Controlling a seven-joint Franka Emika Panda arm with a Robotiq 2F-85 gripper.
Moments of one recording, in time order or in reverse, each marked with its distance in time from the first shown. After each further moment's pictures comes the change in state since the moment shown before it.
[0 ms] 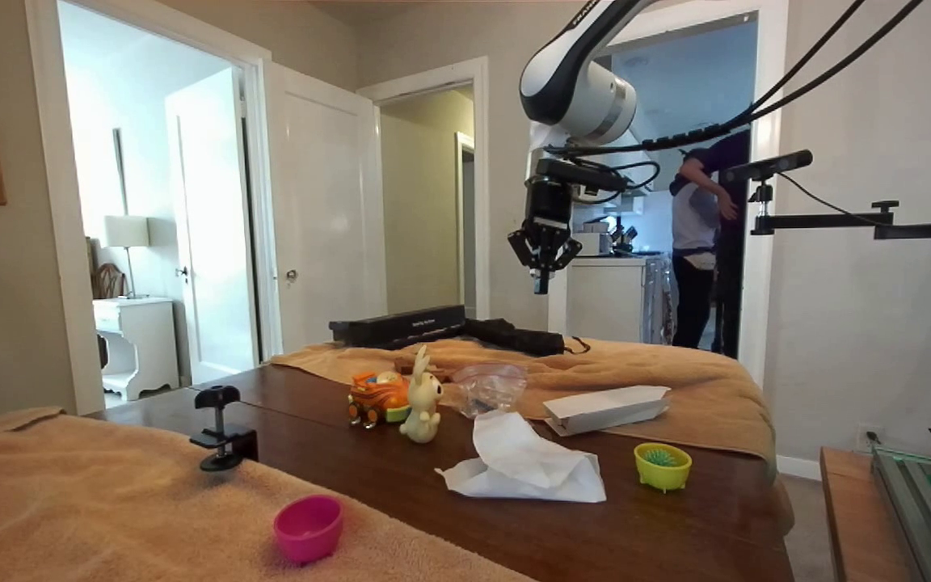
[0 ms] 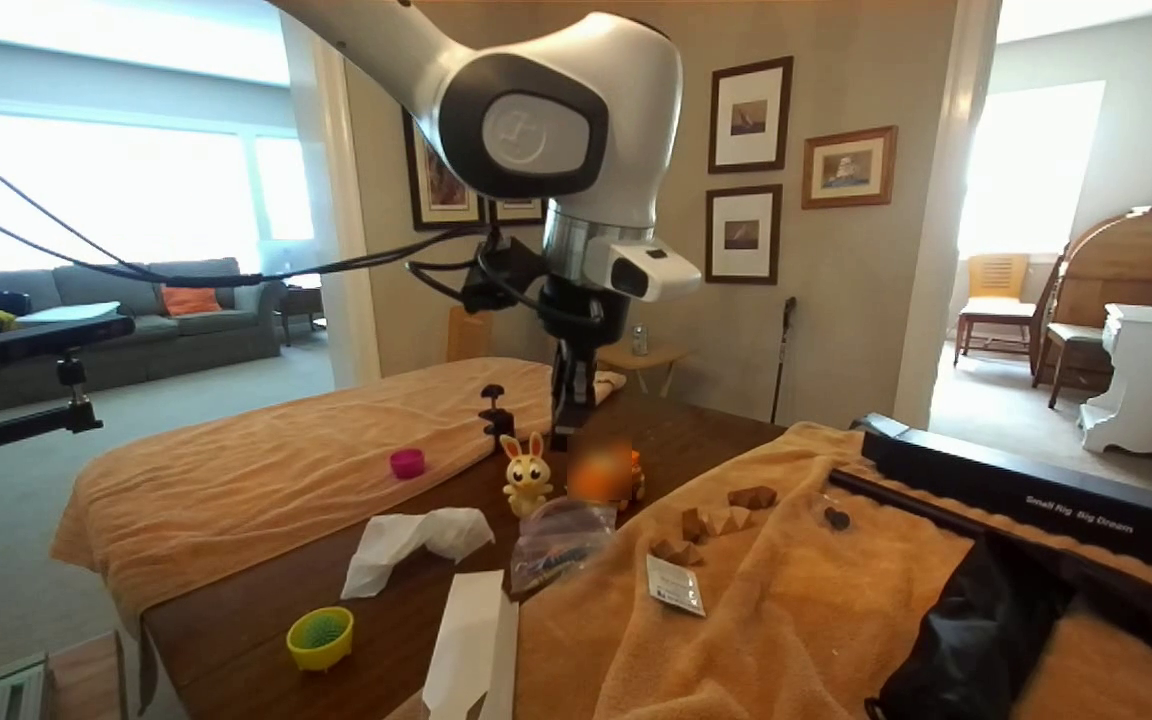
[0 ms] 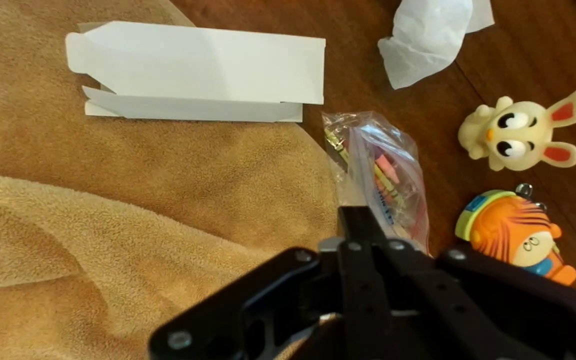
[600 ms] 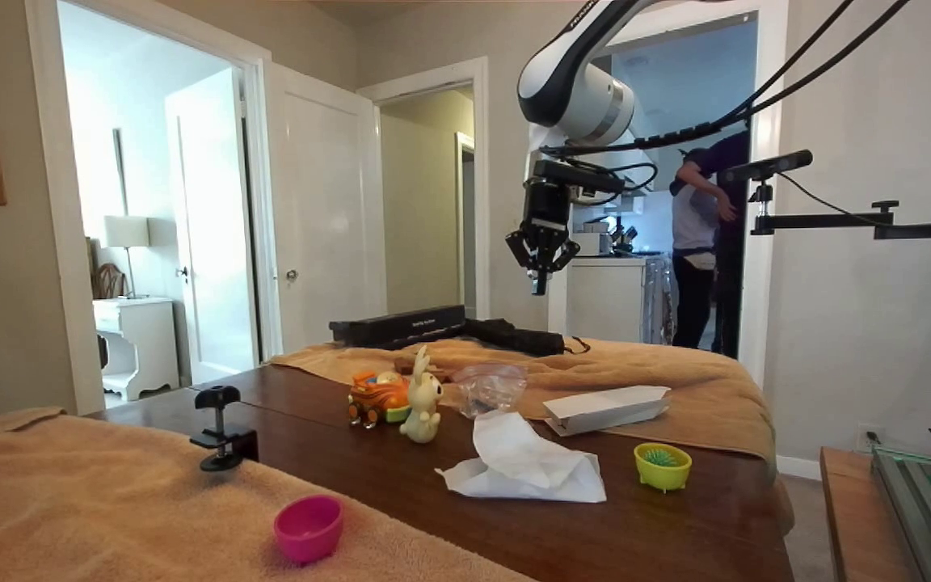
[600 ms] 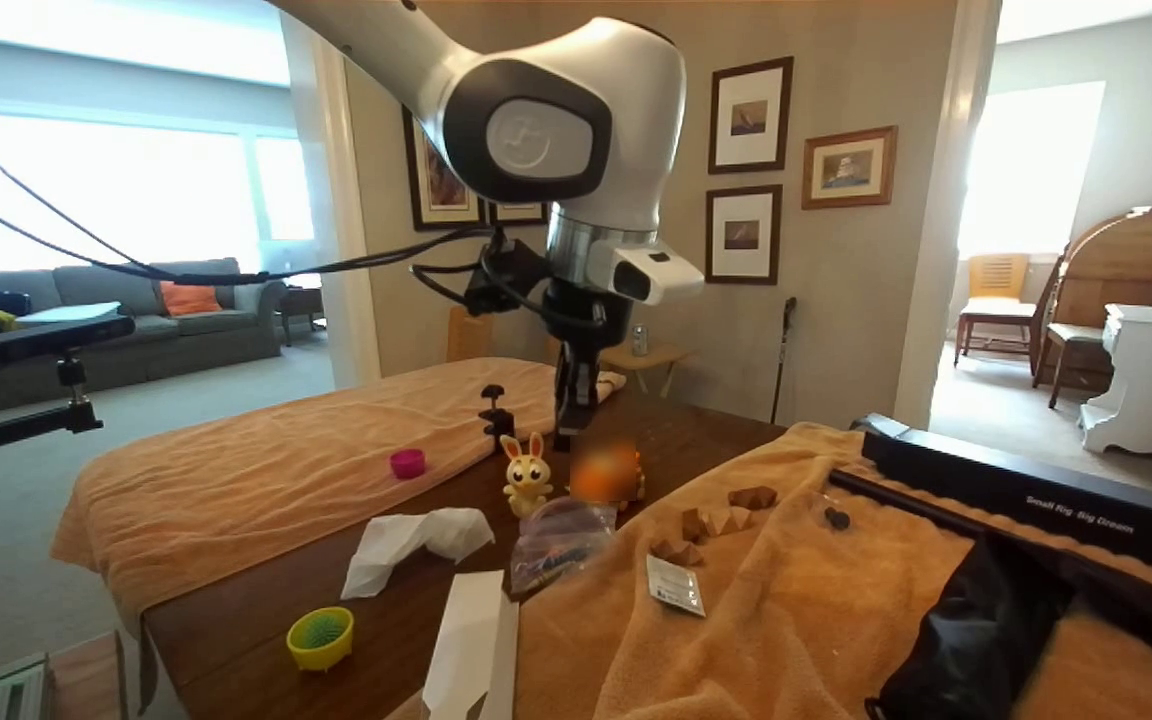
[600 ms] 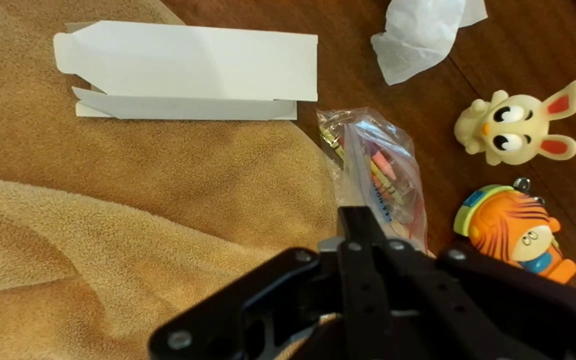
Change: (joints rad) arm 0.001 0.009 -0.002 0.006 0.006 0.006 0.007
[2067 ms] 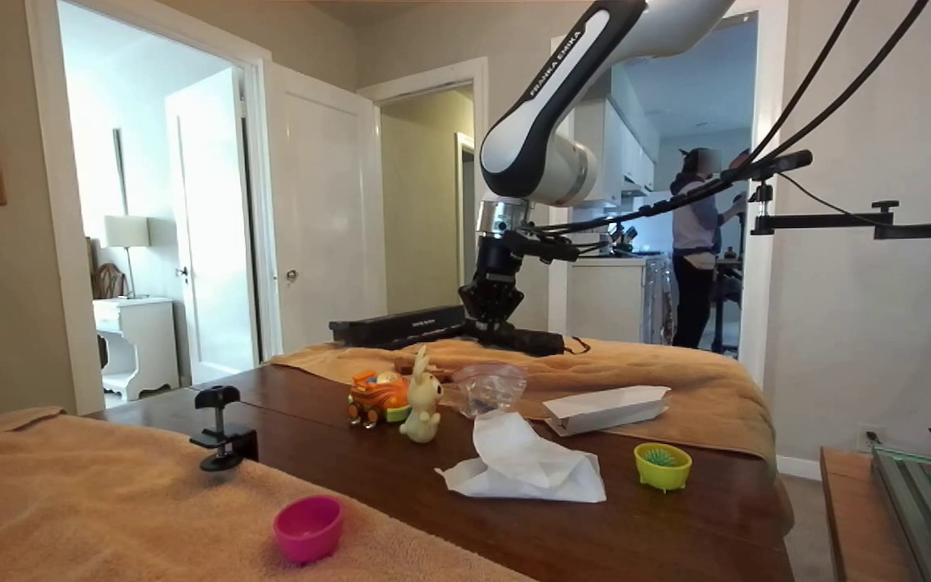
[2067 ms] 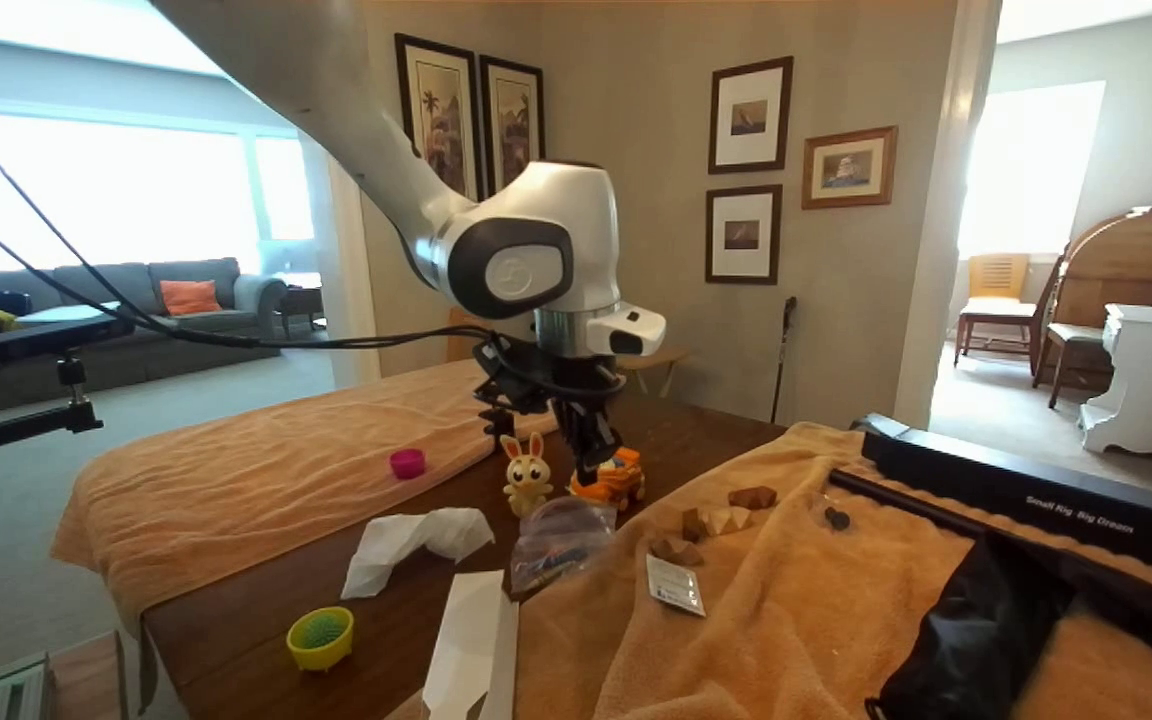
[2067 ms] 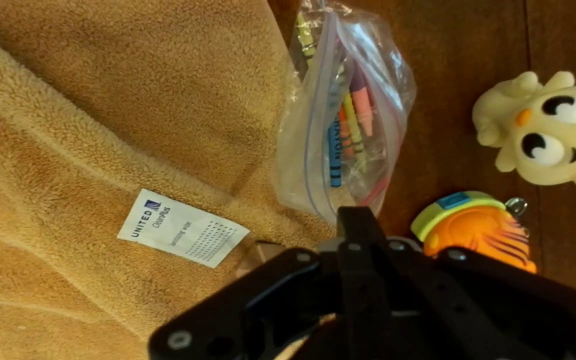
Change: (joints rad) arm 0.063 0.192 0.109 -0.030 -0.096 0.446 -0.194
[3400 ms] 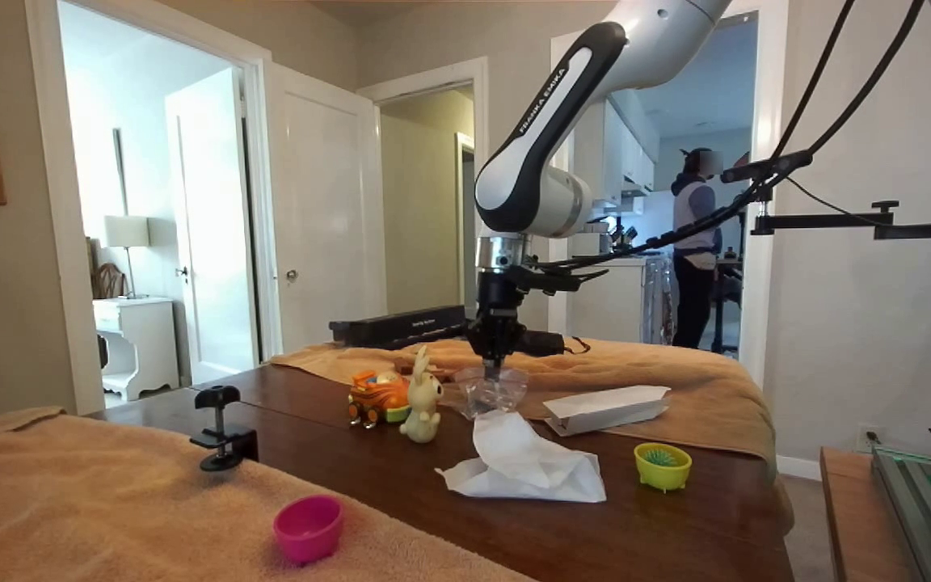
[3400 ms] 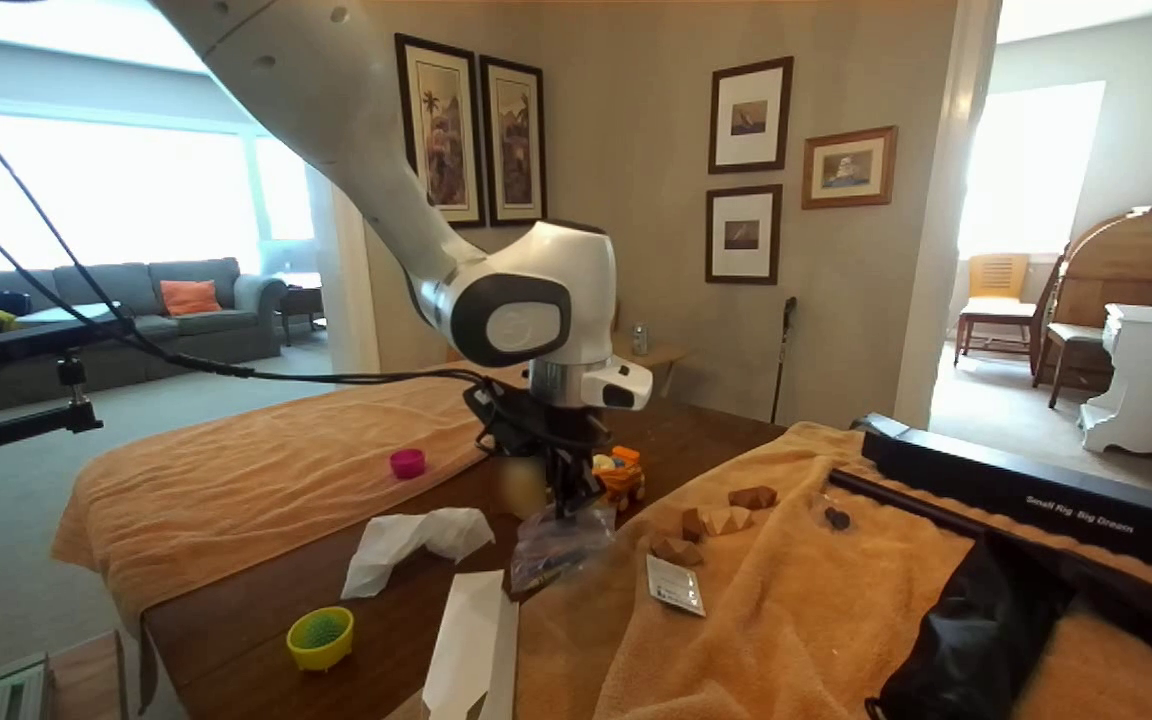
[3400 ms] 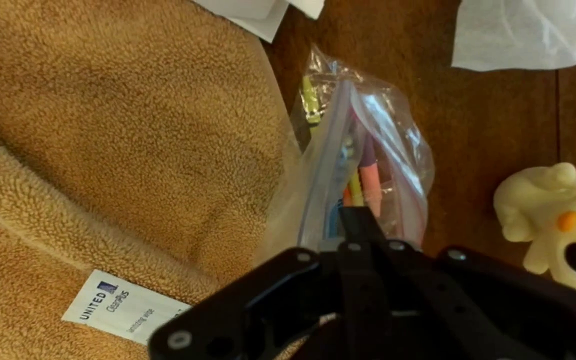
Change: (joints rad) arm 0.000 0.099 0.018 0.000 0.015 -0.001 -0.086
